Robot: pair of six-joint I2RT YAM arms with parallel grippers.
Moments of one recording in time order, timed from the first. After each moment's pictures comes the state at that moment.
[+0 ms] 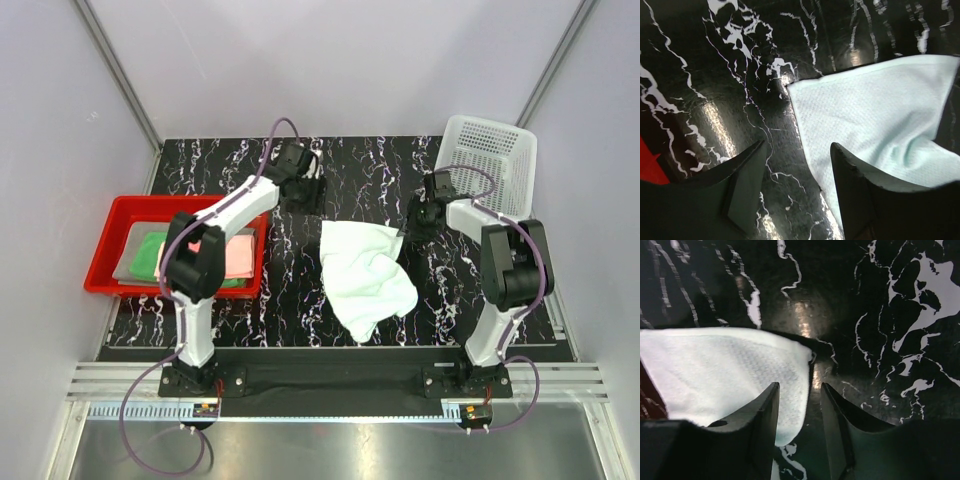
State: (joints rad) left arm -0.50 1.95 1.65 -0.62 0.10 -0.31; right arm 0.15 1.80 1.14 -0.36 -0.17 0.47
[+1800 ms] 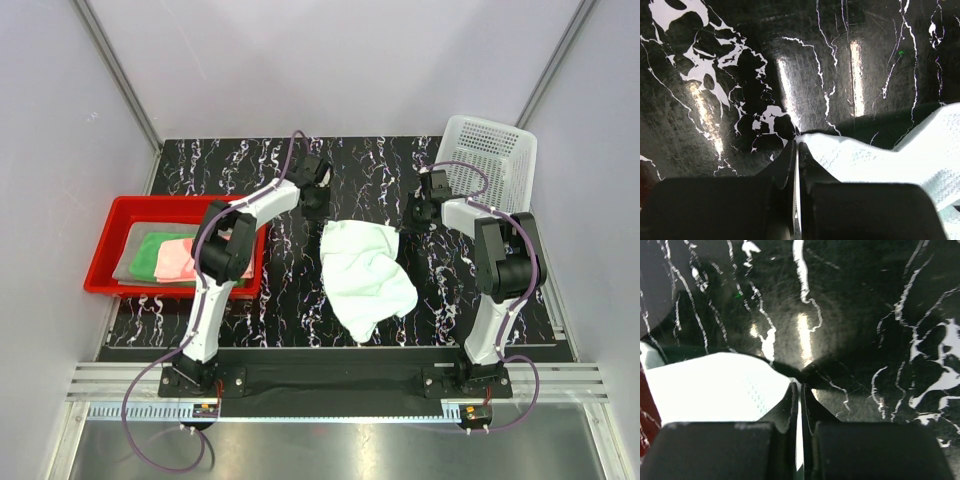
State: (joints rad) left arm -0.52 2.28 1.80 -0.56 0.09 -0.42; right arm 0.16 1.91 1.17 -0.24 -0.19 0.42
